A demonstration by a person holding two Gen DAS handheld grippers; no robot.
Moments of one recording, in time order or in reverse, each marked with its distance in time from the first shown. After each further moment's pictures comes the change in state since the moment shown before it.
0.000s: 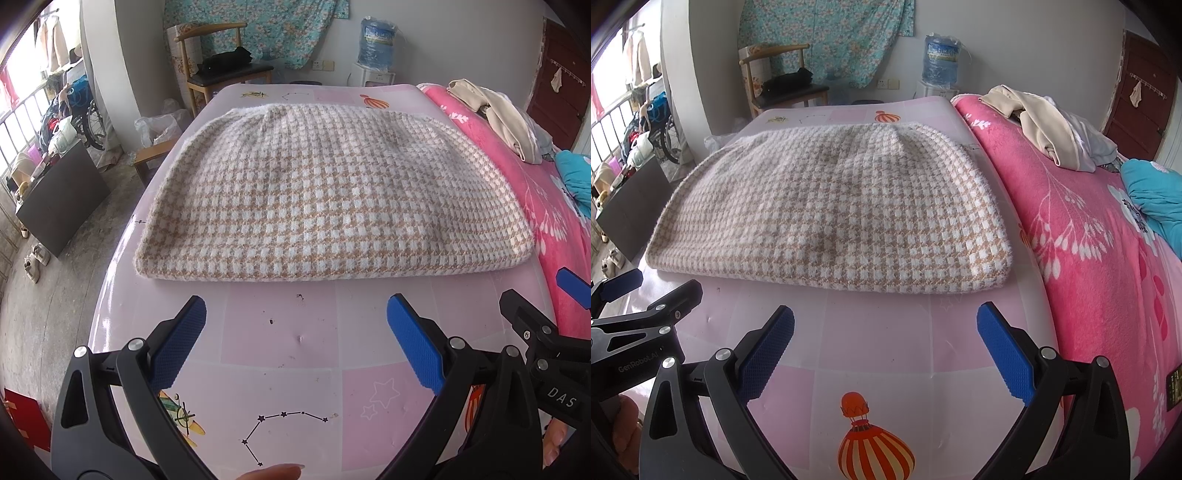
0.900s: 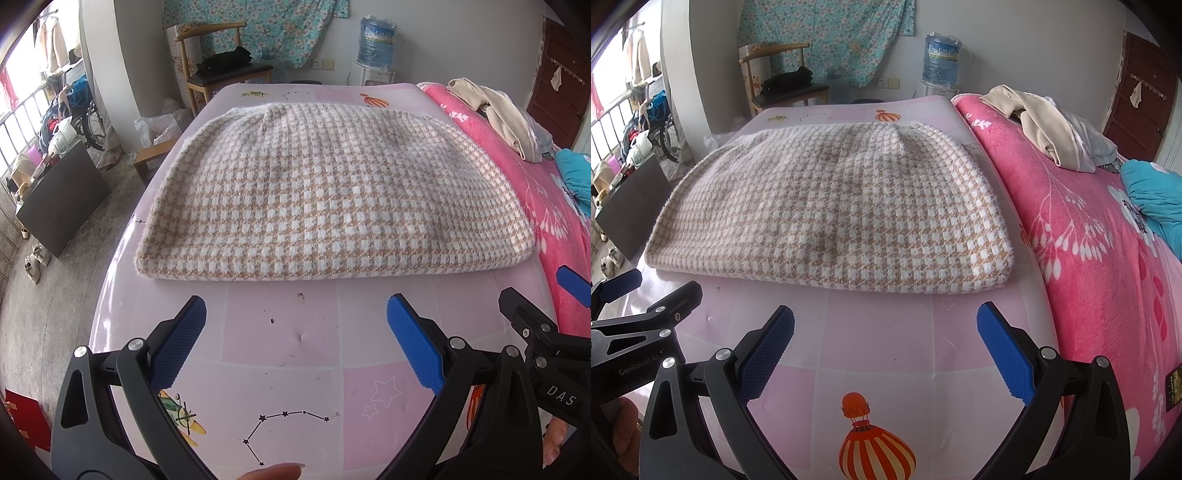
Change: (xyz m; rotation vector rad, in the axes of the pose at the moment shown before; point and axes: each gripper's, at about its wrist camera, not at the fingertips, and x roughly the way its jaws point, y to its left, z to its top) left arm 0.000 0.001 0.001 0.003 -0.004 0.003; right arm 0.001 0.001 0.001 0.001 0.003 -0.002
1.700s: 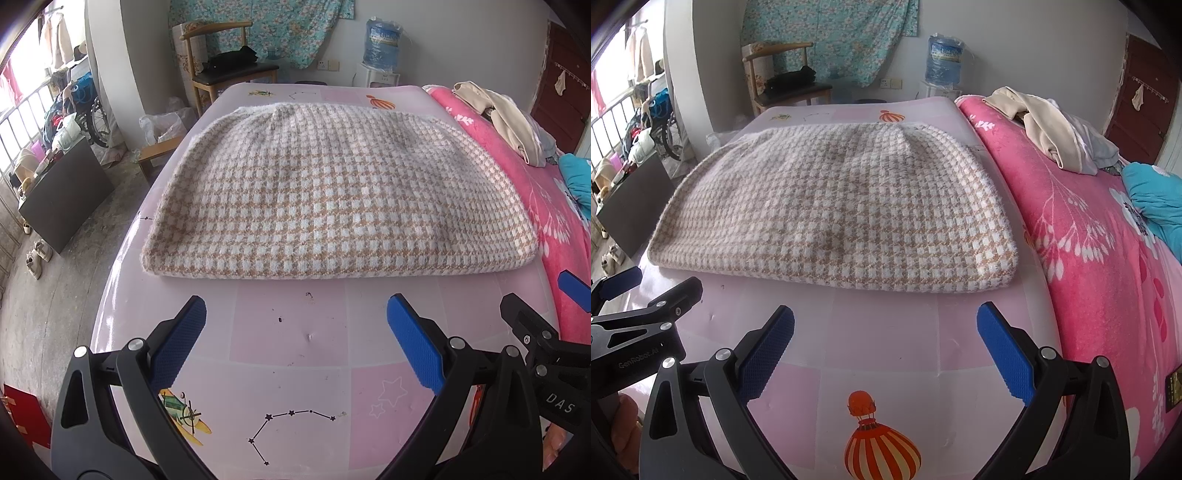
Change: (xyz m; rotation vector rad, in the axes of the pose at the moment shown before) left arm -0.001 0.006 -0.001 -0.021 0.000 0.007; right arm -0.001 0.008 -0.002 -0.018 0.001 -0.001
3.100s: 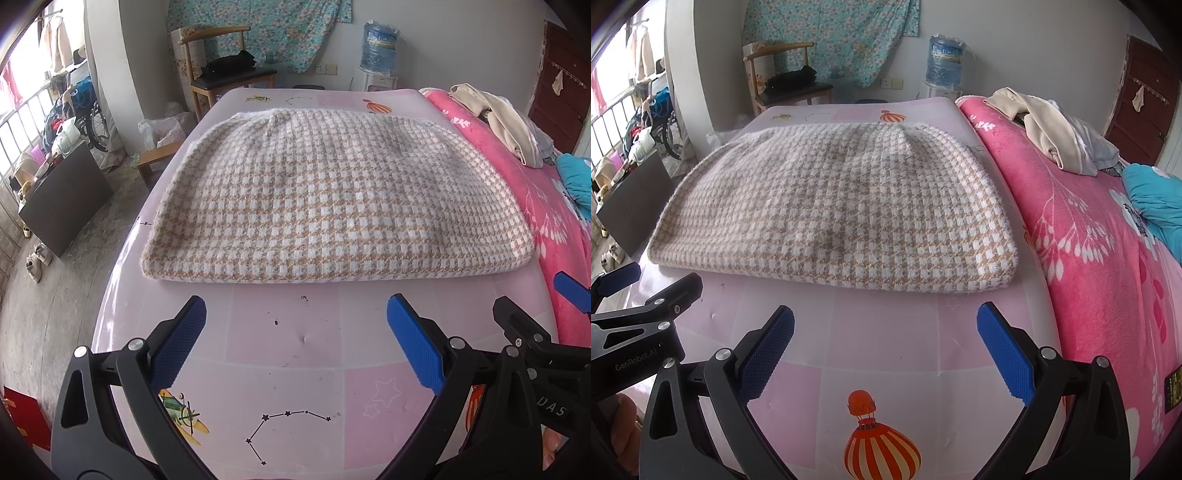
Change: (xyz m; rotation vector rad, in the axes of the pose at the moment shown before) left arm -0.005 -0.005 0.002 0.001 -0.016 0.002; right arm -0.002 0.001 -0.001 -0.002 -0.003 -0.004
